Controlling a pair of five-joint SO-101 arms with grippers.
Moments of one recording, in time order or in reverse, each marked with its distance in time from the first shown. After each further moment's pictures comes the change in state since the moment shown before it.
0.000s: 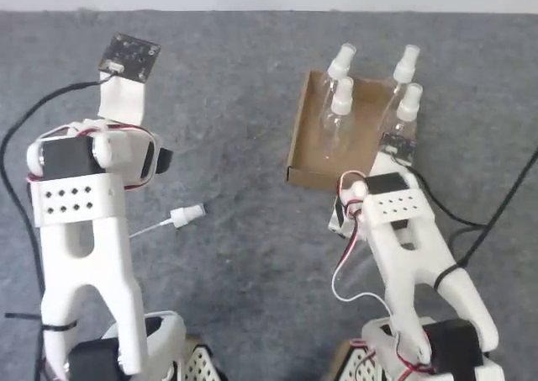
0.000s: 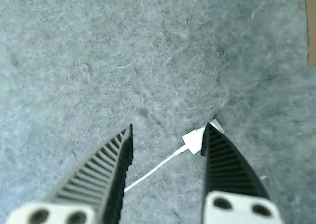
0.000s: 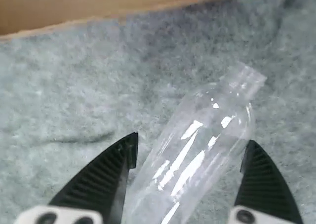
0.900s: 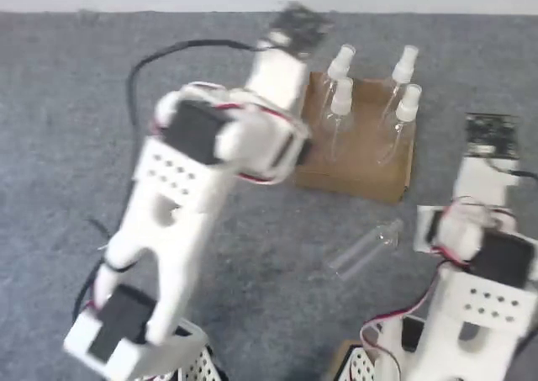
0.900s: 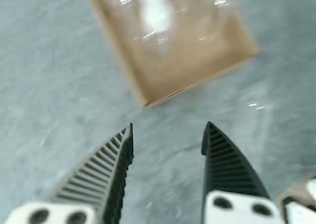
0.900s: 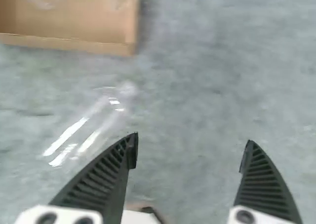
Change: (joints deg) left arm 35.8 16.8 -32.8 13.5 18.0; right arm 25.2 -33.5 -18.8 30.4 42.5
